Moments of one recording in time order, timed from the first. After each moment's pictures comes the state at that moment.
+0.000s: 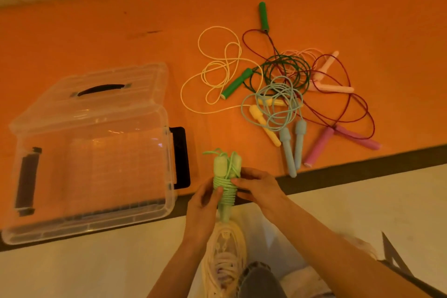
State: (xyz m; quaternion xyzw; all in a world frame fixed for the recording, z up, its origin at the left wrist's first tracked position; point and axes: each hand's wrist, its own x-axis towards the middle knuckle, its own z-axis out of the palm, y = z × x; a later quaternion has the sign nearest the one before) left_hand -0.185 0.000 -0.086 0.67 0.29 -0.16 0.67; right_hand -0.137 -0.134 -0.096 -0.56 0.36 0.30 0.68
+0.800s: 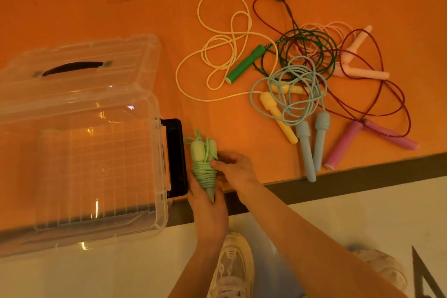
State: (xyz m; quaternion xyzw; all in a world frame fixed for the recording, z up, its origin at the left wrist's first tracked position) left_hand -0.163 -0.012 -0.163 0.79 0.32 -0.10 0.52; right_hand -0.085 -0.077 -0.169 -0.62 0.33 0.30 0.65
